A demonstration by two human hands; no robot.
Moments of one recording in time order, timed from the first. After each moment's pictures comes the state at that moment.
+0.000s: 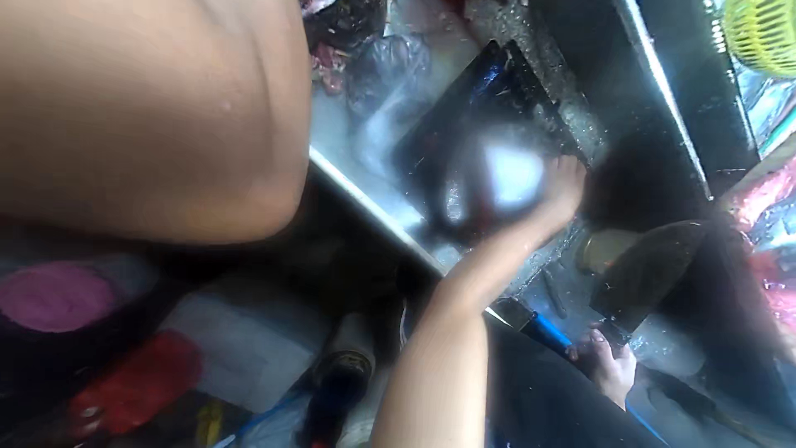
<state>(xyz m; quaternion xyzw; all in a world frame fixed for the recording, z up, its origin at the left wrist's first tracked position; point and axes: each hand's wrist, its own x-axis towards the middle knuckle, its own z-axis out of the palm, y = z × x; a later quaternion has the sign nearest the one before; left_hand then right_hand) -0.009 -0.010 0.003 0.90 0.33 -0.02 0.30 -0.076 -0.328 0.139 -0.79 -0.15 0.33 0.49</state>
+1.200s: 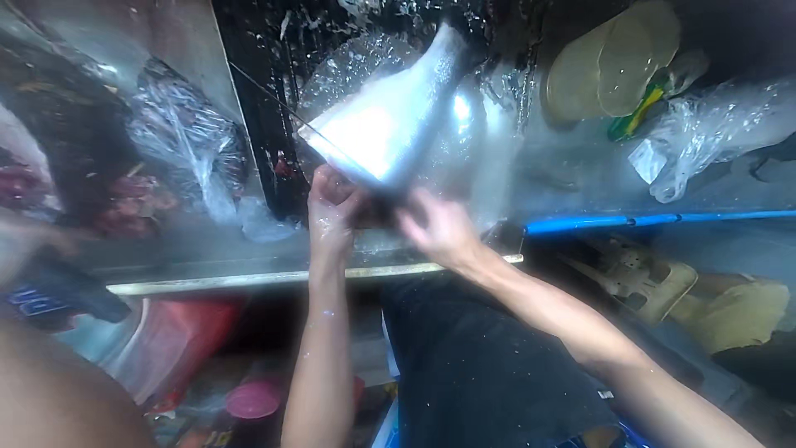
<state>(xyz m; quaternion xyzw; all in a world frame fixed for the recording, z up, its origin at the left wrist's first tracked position) -0.226 0.053 0.029 0.50 0.39 0.07 0.77 -0.128 -0.123 0.073 -0.86 -0.29 0.31 0.29</state>
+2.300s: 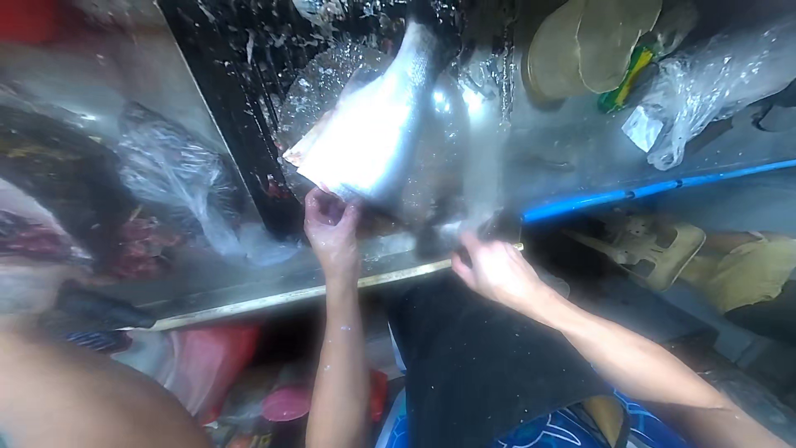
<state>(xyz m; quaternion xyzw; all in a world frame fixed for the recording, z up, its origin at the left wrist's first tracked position) -0.229 0.034 0.035 0.57 0.41 0.11 0.70 -0.130 -0.197 0.136 -0.85 -0.27 0.45 0.01</state>
